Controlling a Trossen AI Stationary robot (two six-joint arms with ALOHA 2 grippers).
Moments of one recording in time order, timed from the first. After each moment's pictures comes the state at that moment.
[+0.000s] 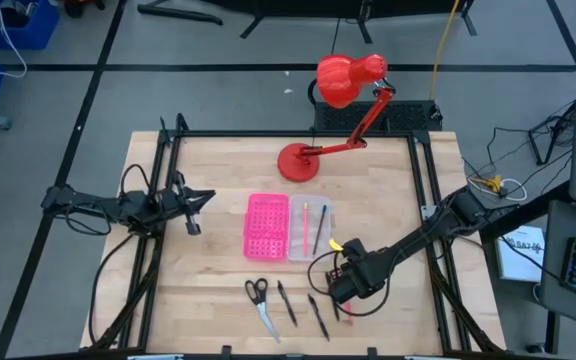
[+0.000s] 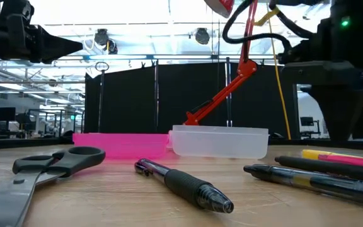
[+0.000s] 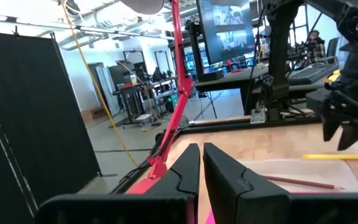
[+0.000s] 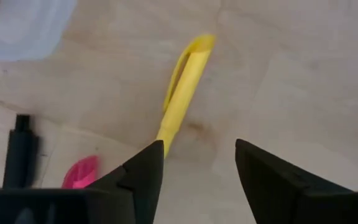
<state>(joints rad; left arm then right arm) -0.19 0.12 0.01 0.29 -0.50 0.29 0.53 1.87 1.22 -1.12 0.21 1.73</state>
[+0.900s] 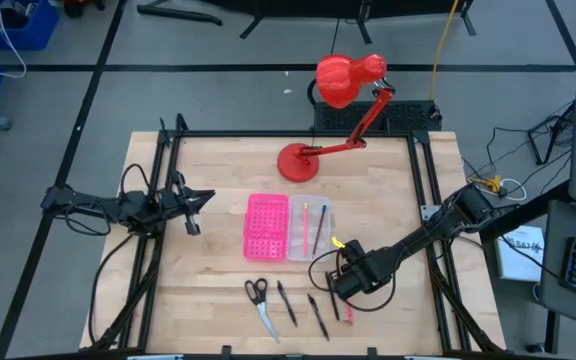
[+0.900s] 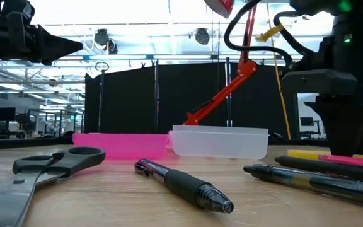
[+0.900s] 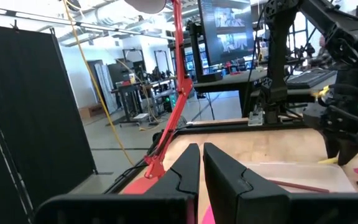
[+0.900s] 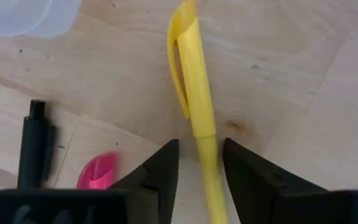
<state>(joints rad) -0.19 0.12 0.01 0.29 -0.50 0.25 0.54 1.87 0.99 -0.78 0.14 1.69</state>
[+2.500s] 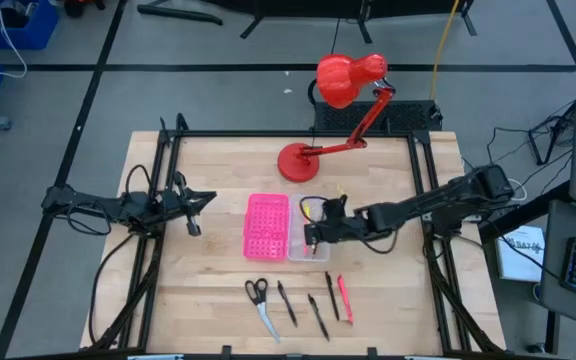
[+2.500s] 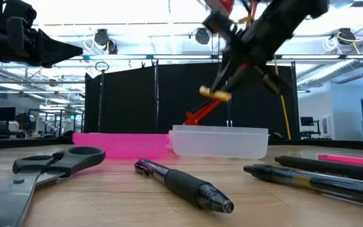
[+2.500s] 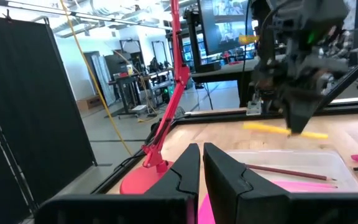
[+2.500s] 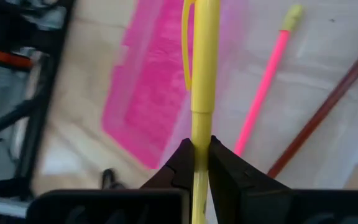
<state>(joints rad) -0.19 0.12 0.01 0.24 -0.50 0.24 0.20 1.58 0.95 -0.22 0.31 1.42</state>
